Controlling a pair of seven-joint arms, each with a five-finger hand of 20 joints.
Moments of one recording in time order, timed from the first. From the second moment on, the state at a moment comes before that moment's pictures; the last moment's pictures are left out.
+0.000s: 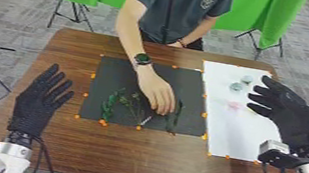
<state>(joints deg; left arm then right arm) 126.6 -71.5 -97.9 -118.2 40.4 -4.1 13.2 -120.5 -66.2 108.3 -125.9 -59.4 -7.1 6.1</state>
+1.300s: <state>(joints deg) 127.4 -72.1 -98.4 -118.4 40.5 -4.1 13.1 -92.6 -40.2 77.4 -104.4 -138.2 0.8 7.5</state>
